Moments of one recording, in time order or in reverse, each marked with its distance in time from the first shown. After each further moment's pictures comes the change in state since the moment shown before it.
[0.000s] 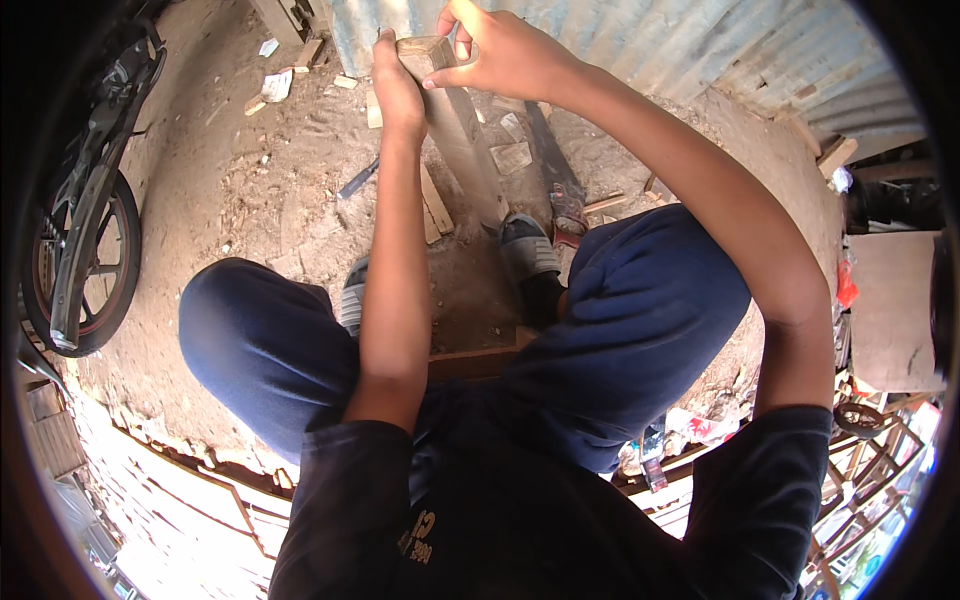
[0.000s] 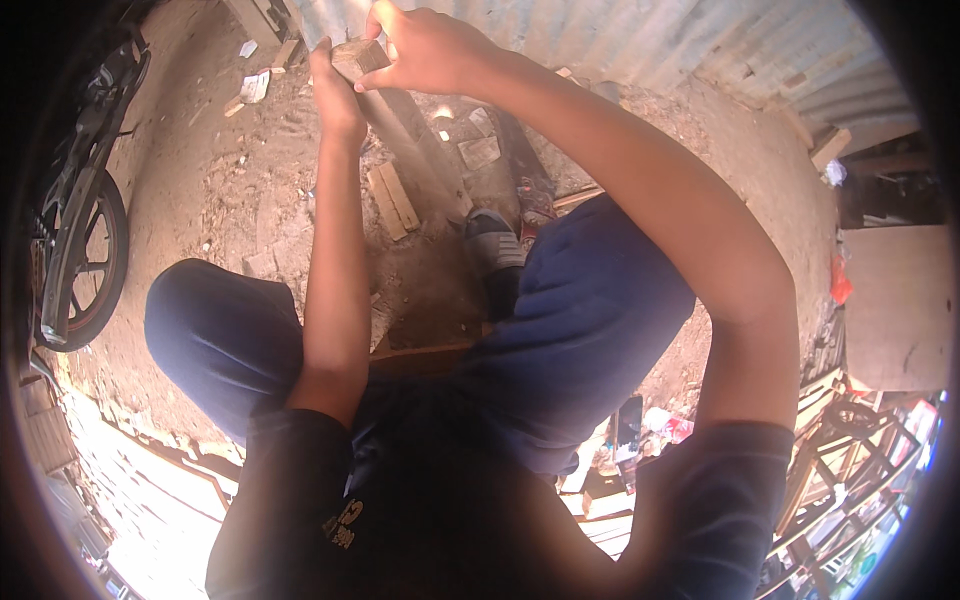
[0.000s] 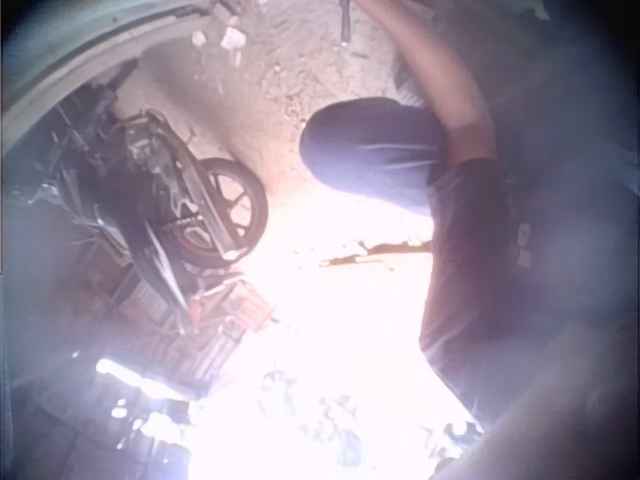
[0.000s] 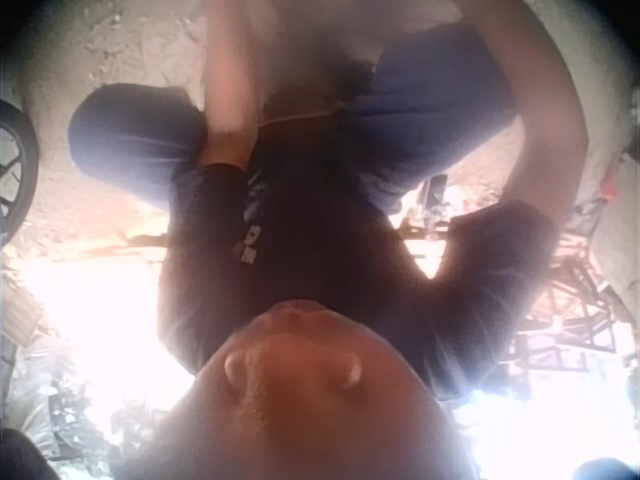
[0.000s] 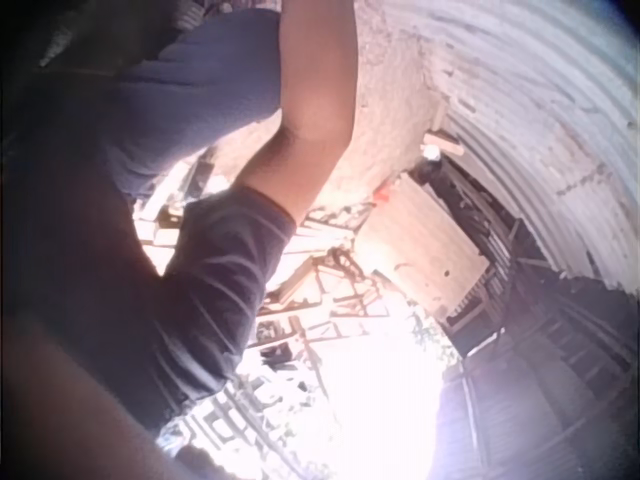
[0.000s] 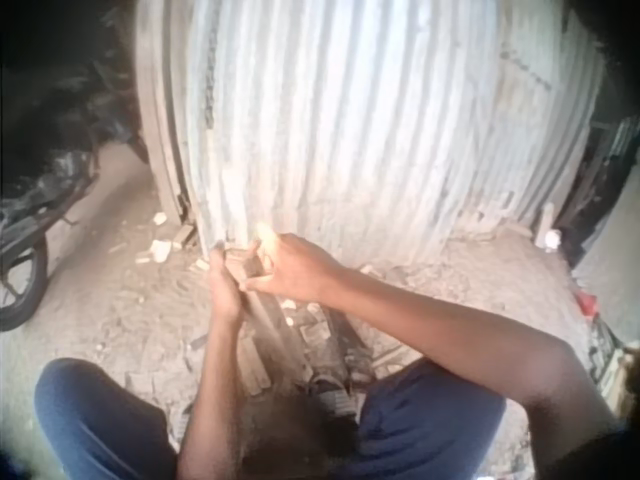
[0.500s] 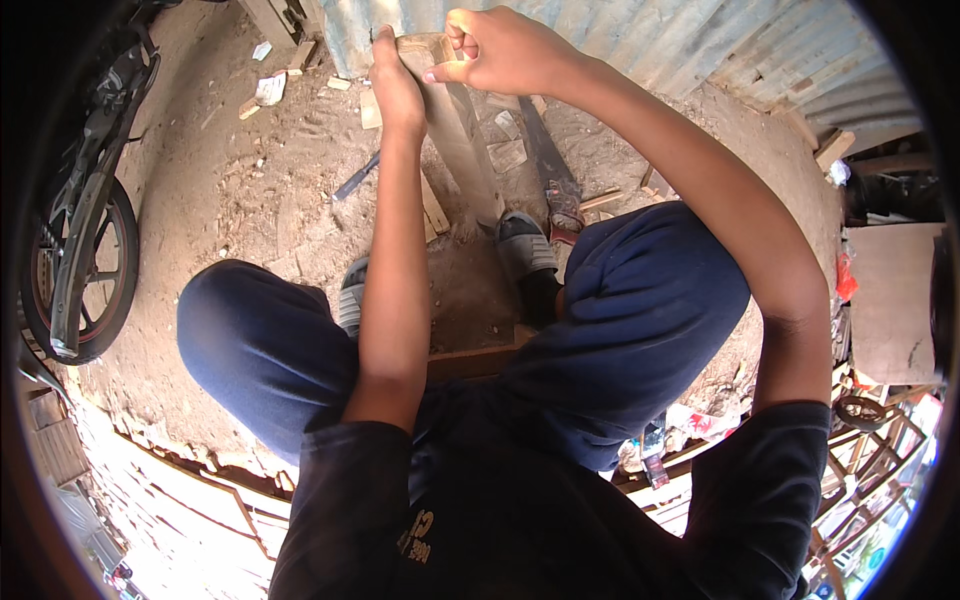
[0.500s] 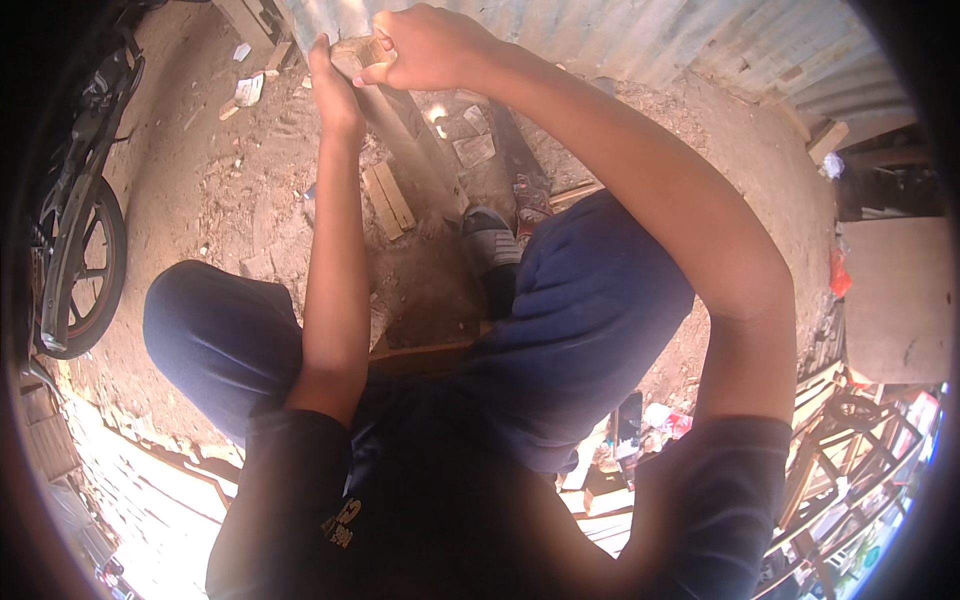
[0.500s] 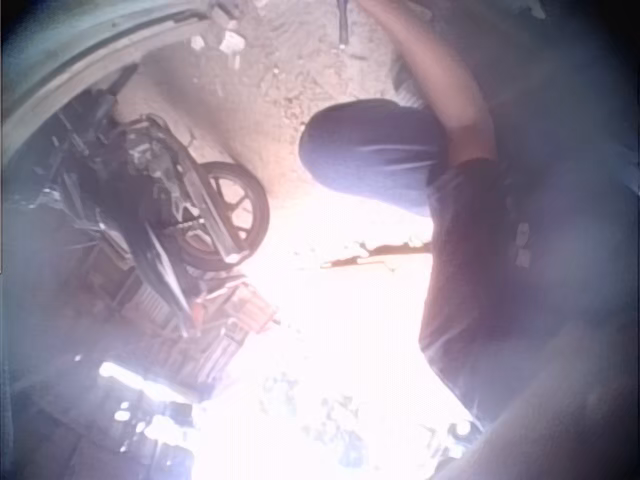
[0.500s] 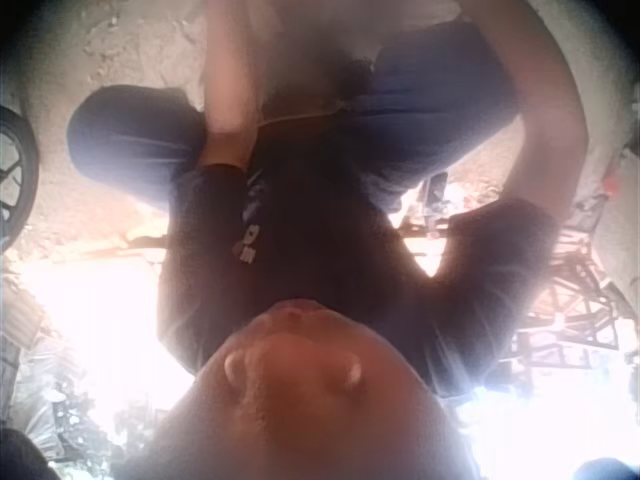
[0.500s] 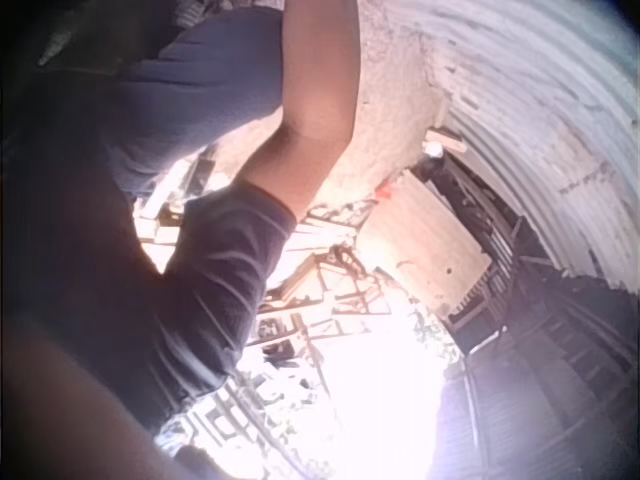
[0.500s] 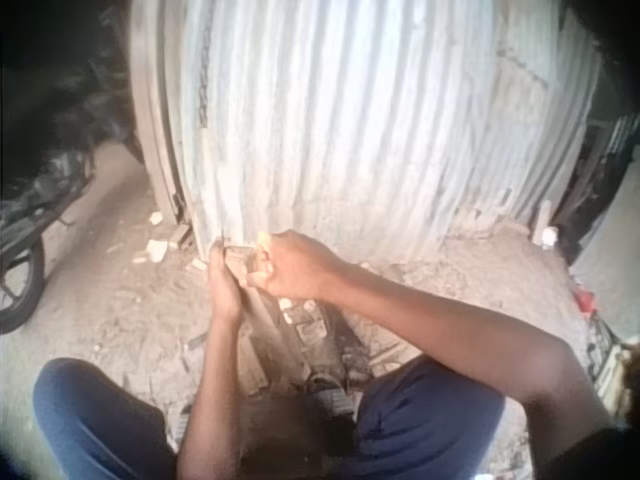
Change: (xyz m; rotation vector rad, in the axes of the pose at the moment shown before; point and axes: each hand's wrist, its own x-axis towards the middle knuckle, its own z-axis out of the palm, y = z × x) left_hand -0.007 0.003 0.001 0.064 -0.107 -0.049; right_hand -0.005 -0.004 -0.009 -0.092 -0.055 0.046
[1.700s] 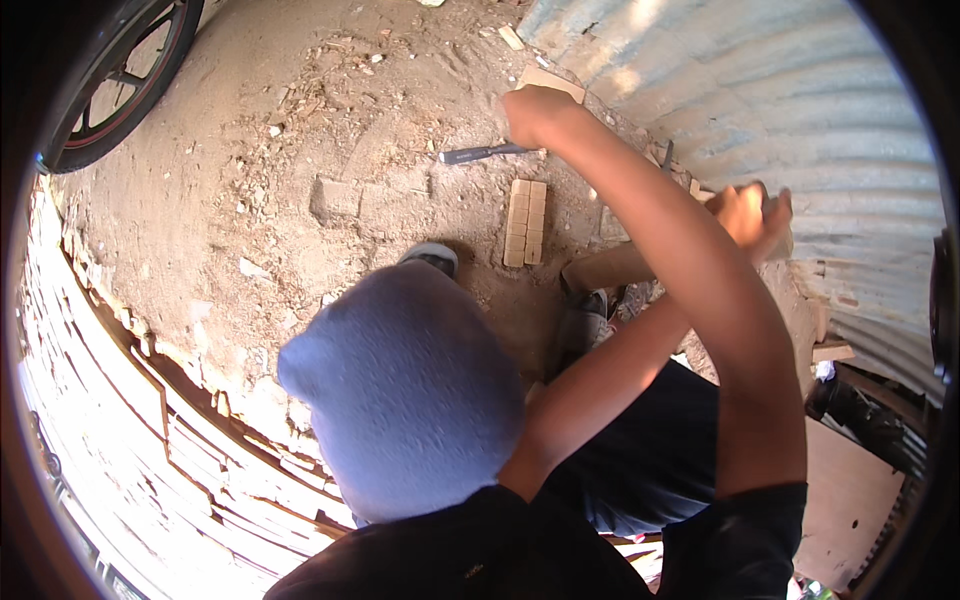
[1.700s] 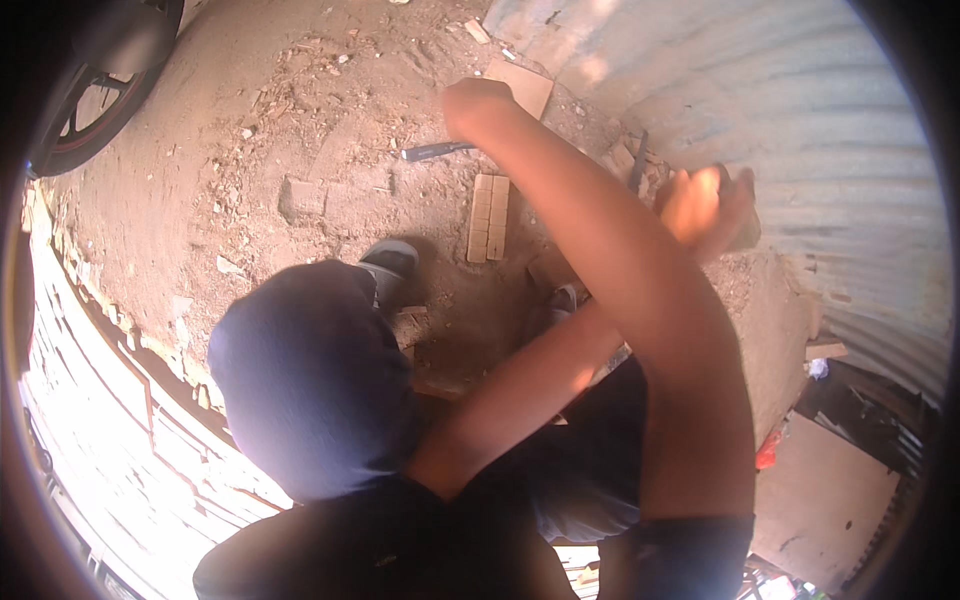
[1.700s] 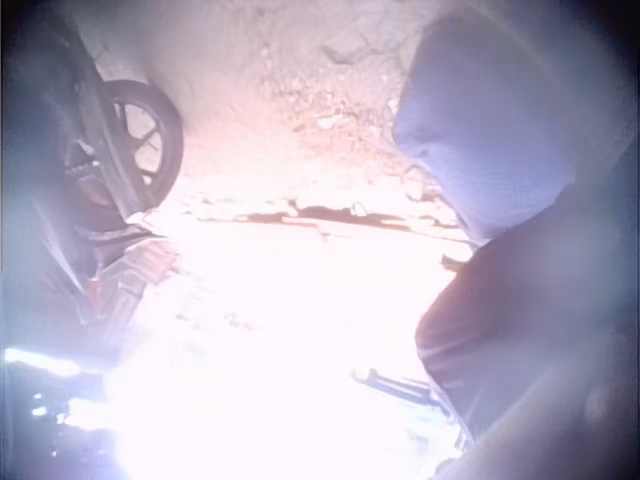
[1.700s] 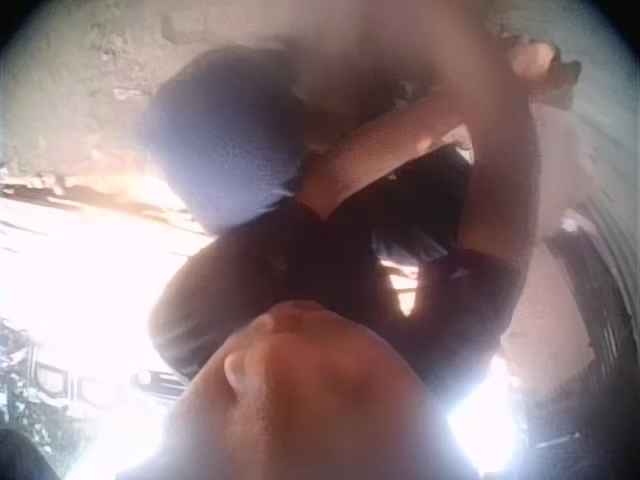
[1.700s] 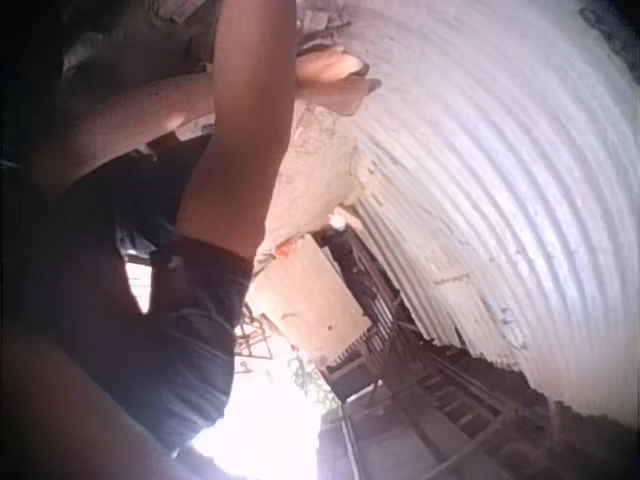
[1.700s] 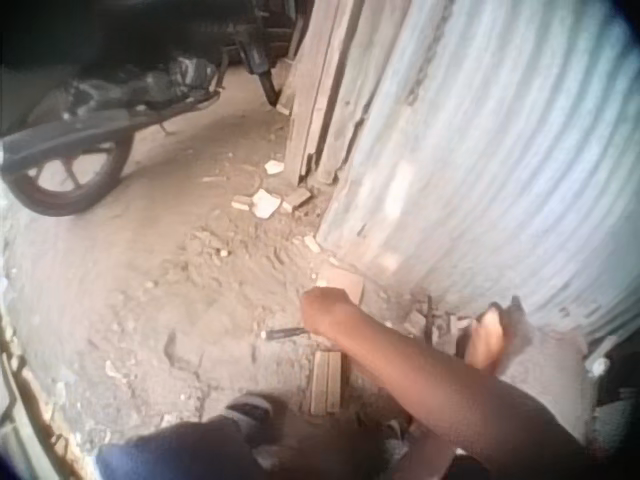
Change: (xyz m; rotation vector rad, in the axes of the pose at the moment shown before) left_hand 0.017 -0.024 0.053 0.420 0.169 -0.200; right_hand 0.181 -0.053 0.248 -0.590 -0.813 -0.069
